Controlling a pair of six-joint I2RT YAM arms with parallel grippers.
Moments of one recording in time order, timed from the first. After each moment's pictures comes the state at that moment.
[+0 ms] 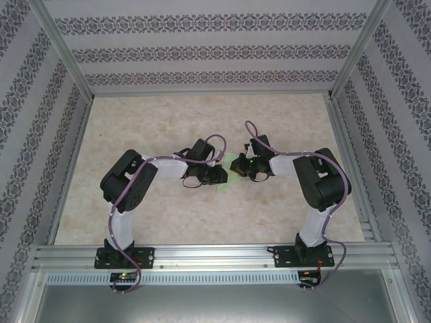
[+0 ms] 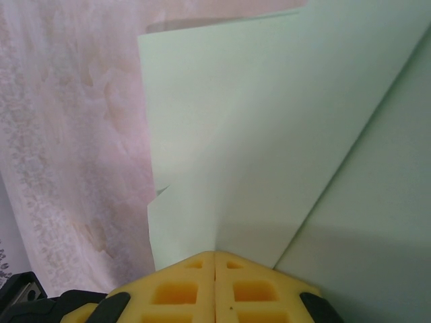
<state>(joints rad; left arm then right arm) -0.65 1.98 1.10 -0.11 0.58 -0.67 0.38 1.85 0.86 0.03 -0.53 0.78</state>
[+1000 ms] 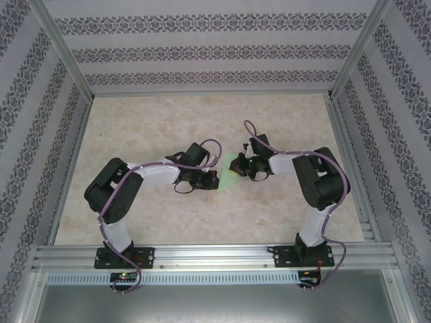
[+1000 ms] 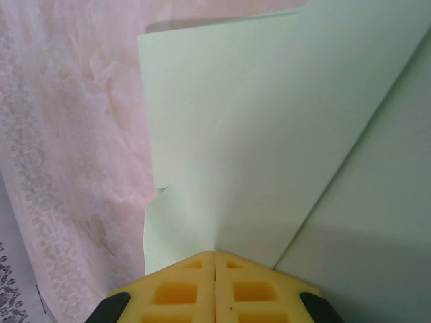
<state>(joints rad) -0.68 1.80 1.00 -0.24 0.49 -0.58 0.38 1.86 0.88 0.00 -0.54 0.76</state>
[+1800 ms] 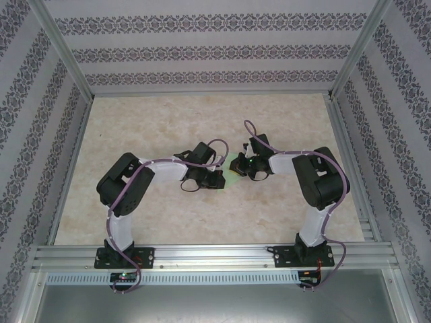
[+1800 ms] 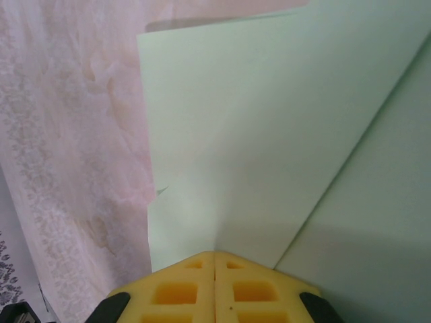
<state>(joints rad) -0.69 1.92 1.08 -0.22 0.54 -0.58 0.38 1.87 0.88 0.00 -0.55 0.76</state>
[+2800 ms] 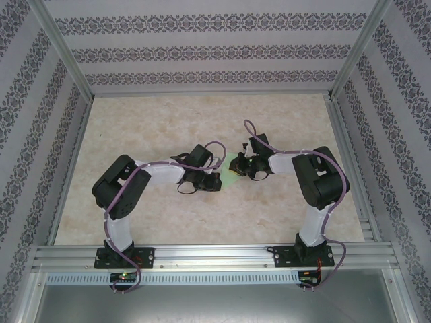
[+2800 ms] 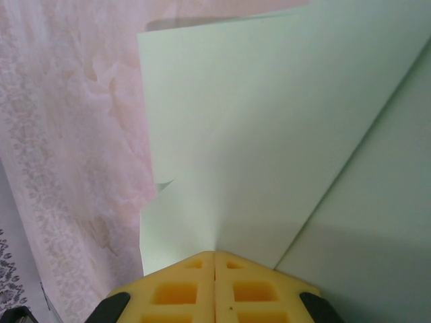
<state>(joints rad) -0.69 1.87 1.02 -0.22 0.49 -0.56 0.38 1.88 0.89 0.00 -0.56 0.76</state>
